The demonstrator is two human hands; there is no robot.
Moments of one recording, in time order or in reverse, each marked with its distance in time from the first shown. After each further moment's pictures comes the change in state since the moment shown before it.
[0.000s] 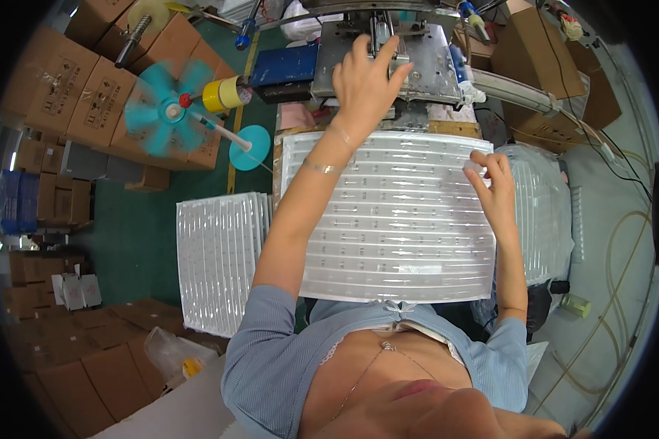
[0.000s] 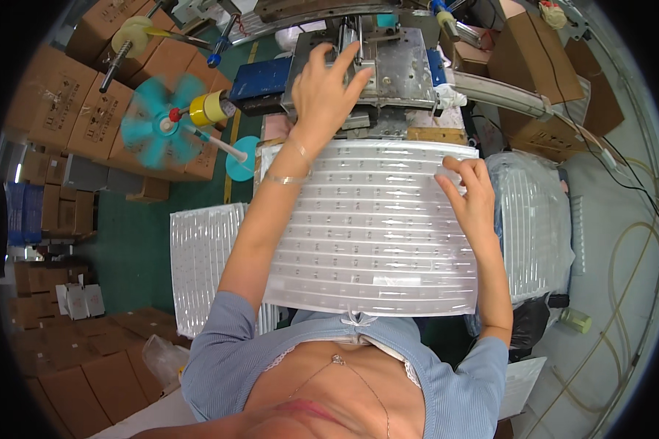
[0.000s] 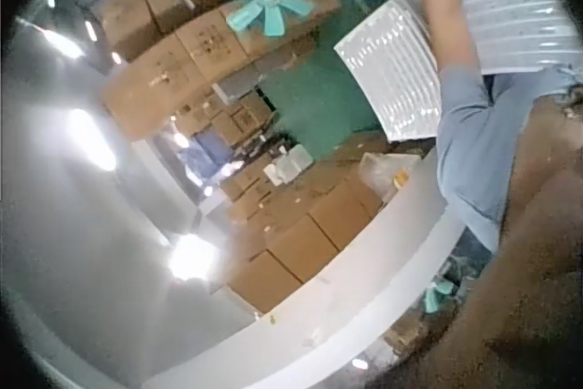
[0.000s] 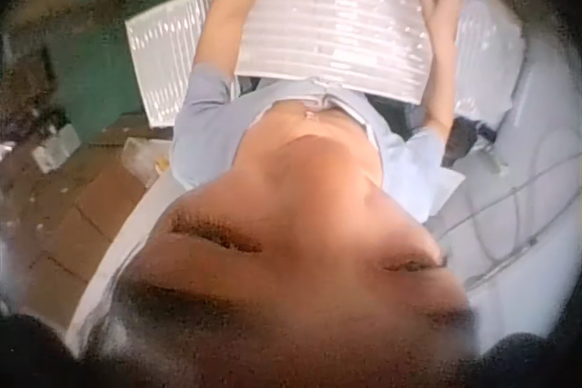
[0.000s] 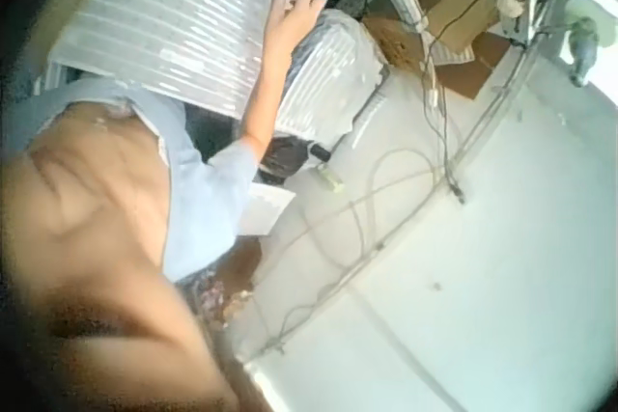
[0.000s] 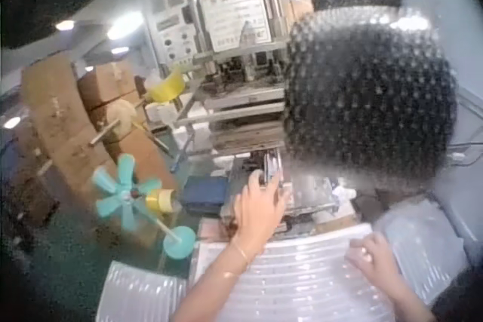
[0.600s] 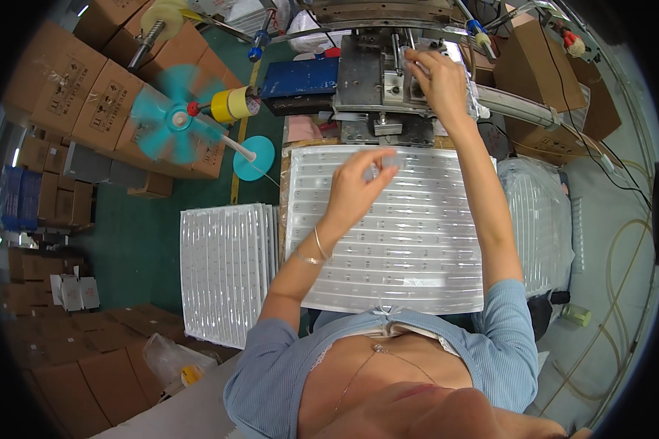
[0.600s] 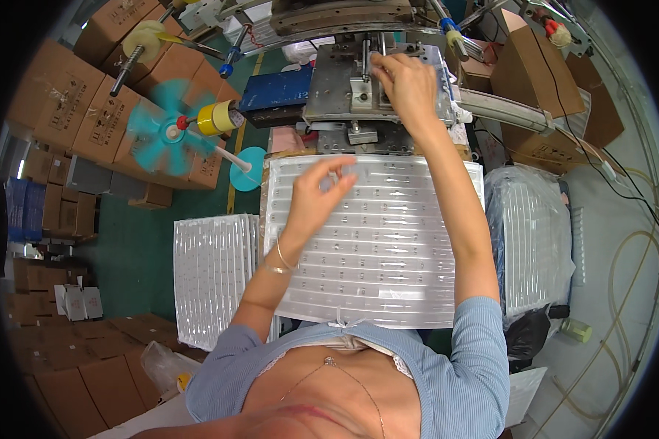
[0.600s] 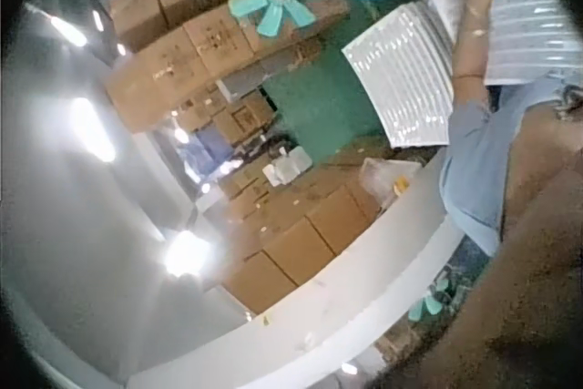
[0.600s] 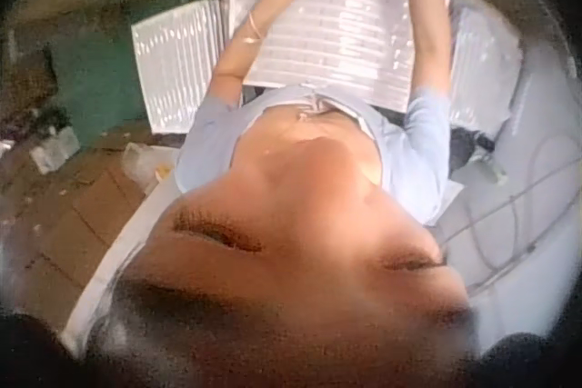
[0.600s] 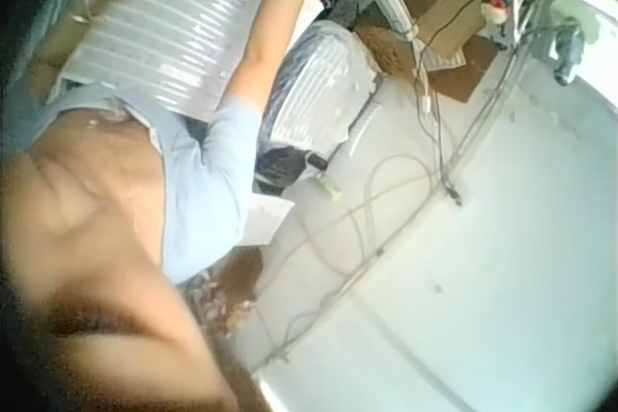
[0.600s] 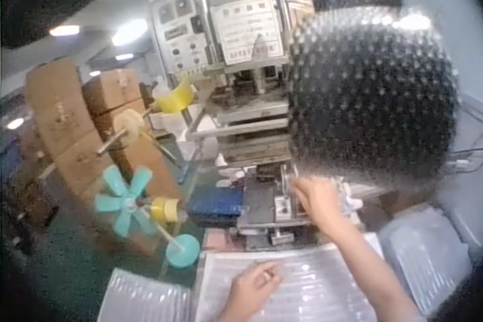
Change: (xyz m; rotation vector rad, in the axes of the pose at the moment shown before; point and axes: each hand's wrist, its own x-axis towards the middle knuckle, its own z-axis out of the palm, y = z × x) left_hand -0.090 0.017 -0.080 -0.741 -0.366 -0.448; right_hand 0.183 -0.035 0.081 -0.196 0.227 -0.339
